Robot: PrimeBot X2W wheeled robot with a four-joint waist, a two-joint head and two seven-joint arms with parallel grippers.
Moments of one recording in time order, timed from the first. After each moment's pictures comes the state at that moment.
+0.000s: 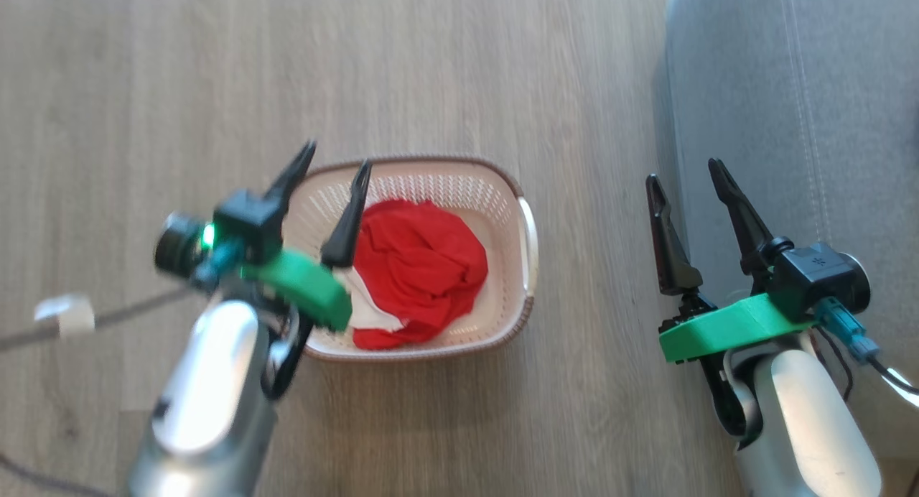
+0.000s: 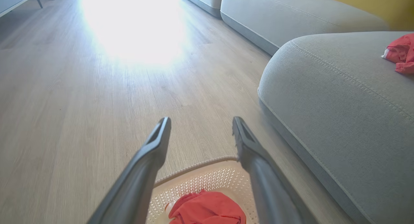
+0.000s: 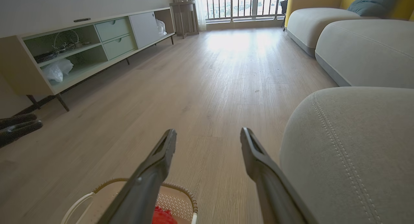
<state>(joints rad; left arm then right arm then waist) -0.50 0.11 -0.33 0.44 -0.23 -0.06 -0.26 -0.22 -0.05 0.09 0.13 0.12 0.13 -0.26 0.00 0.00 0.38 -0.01</state>
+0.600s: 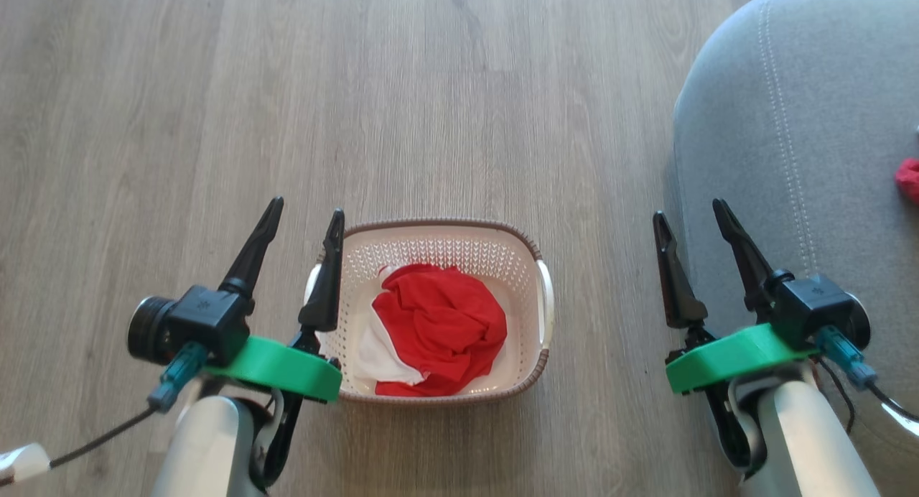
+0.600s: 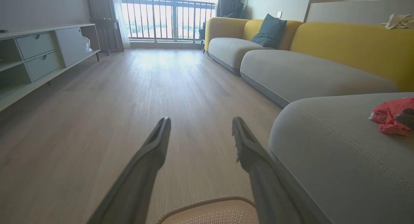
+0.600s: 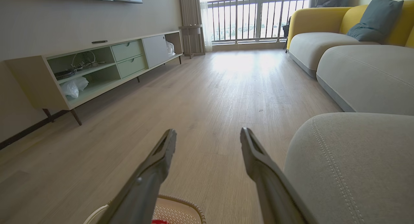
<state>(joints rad) -0.16 0.05 -0.16 0.07 -0.15 -0.07 -0.26 -0.15 -0.05 0.07 0.15 0.13 0.13 -0.26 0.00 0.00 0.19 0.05</state>
